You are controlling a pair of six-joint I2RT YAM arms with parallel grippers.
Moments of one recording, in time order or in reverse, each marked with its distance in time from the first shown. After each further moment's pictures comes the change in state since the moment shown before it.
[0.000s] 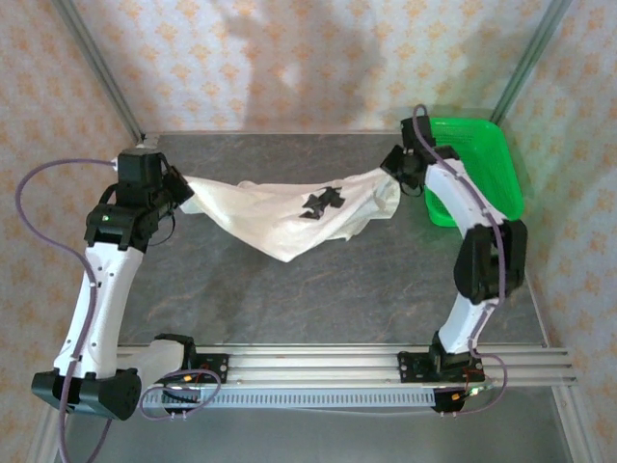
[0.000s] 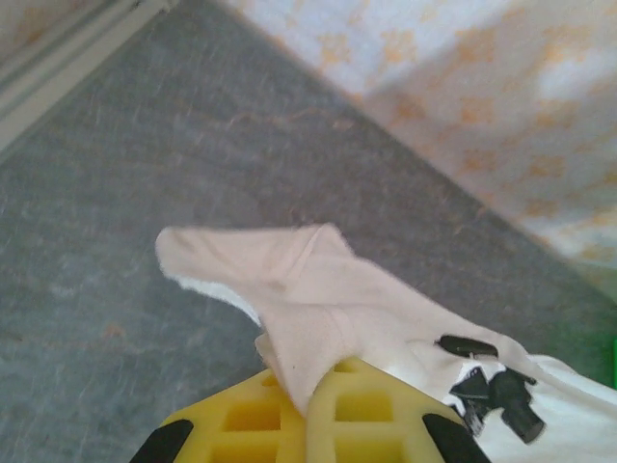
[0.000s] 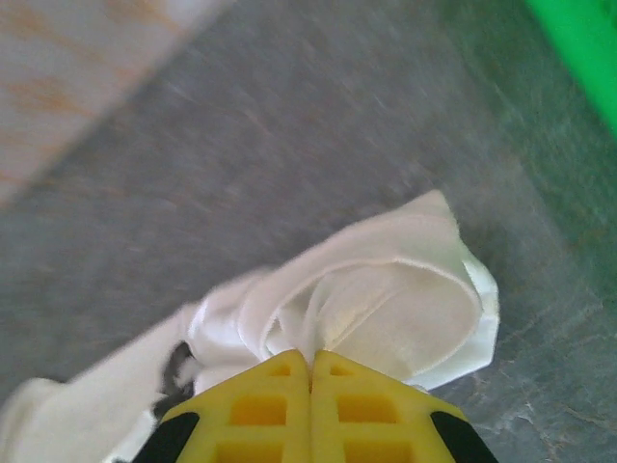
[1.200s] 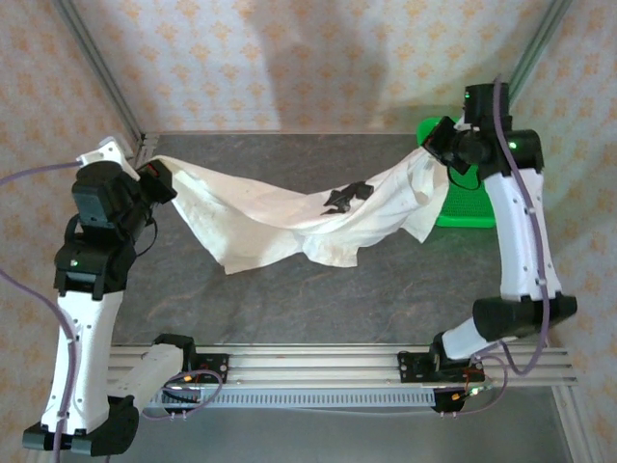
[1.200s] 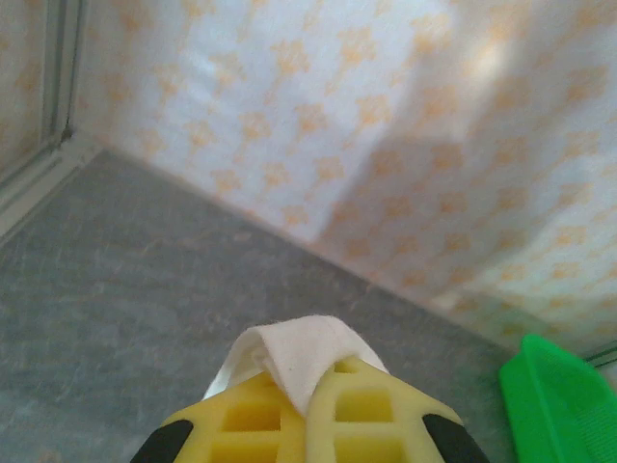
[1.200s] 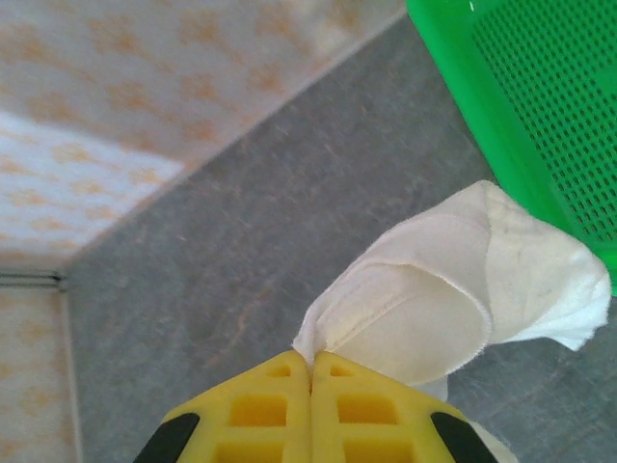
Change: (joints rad) left arm 0.000 -0.169 -0.019 0.144 0.053 0.097; right arm -0.087 -0.192 0.375 -0.513 -0.095 -0.068
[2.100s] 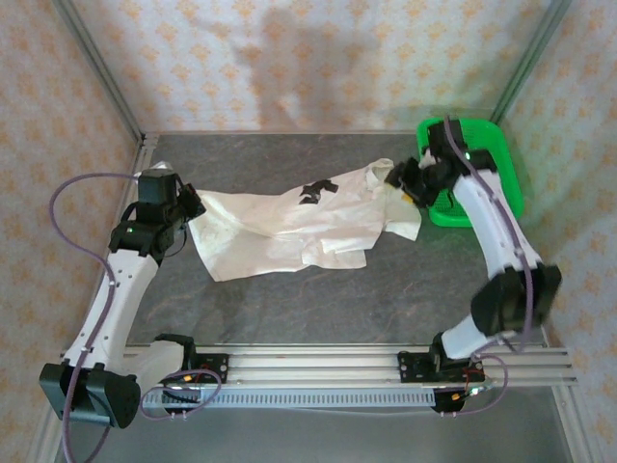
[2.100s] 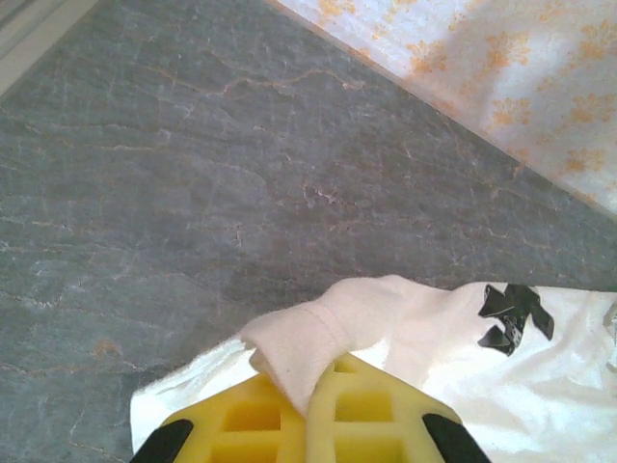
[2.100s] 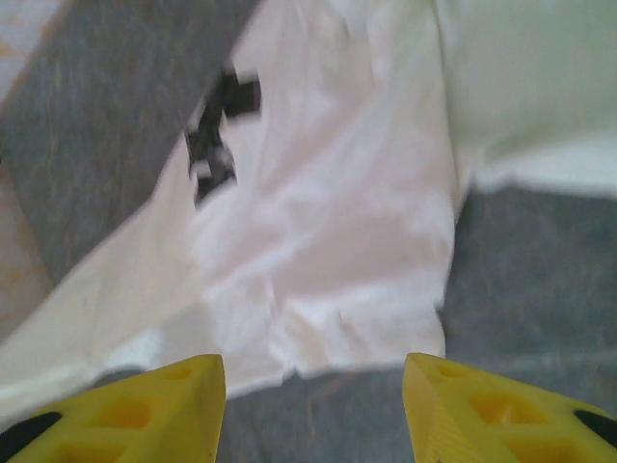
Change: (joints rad) left arm 0.000 0.126 -0.321 0.130 -0.014 -0.006; right arm 0.035 -0.068 -0.515 0.165 -0.264 0.049
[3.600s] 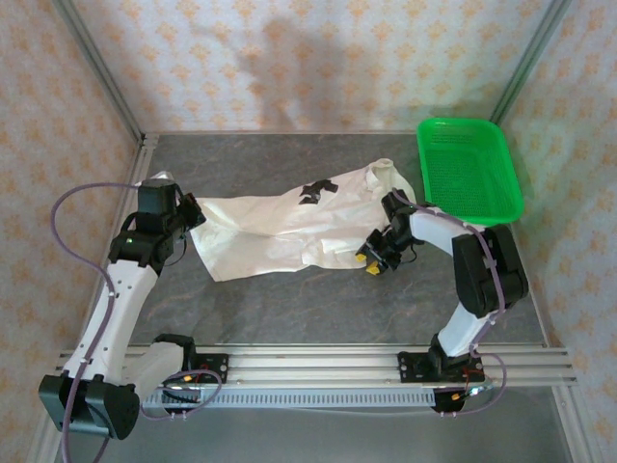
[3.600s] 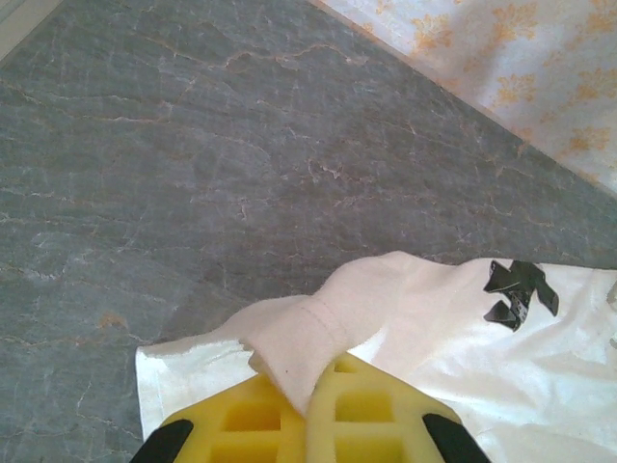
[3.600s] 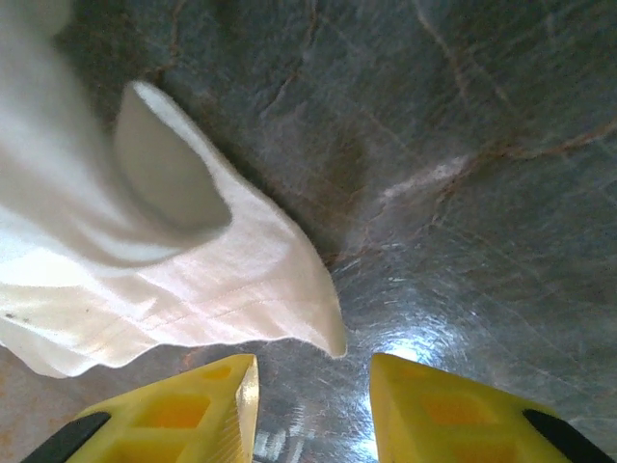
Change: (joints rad) left arm 0.000 -0.062 -0.066 -0.005 0.018 0.001; right arm 0.155 0.223 -0.462 0.308 -0.151 0.210
